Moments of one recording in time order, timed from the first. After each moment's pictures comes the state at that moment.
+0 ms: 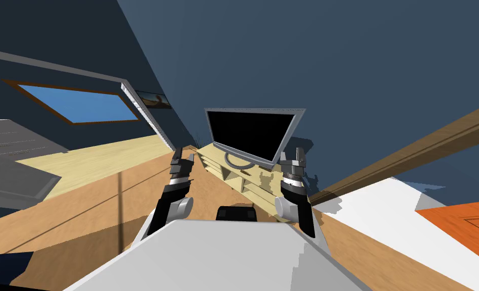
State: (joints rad) left arm 0.52 -0.03 0.07 -2.27 -0.02 -0.38 0.01; right arm 0.48 0.05 -0.02 -2.29 0.00 -0.47 -0.06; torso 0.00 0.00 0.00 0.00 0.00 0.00
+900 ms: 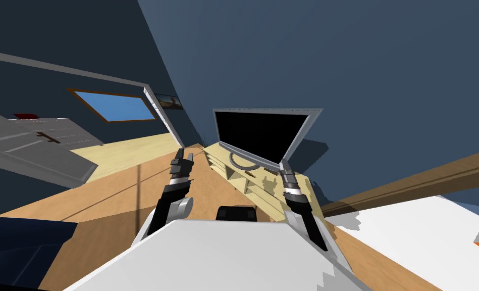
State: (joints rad) left arm 0.52 -0.03 0.07 -2.27 -0.02 -0.38 0.01; right arm 0.60 -0.14 -0.05 -2.17 0.10 -0.45 0.11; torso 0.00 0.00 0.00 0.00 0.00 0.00
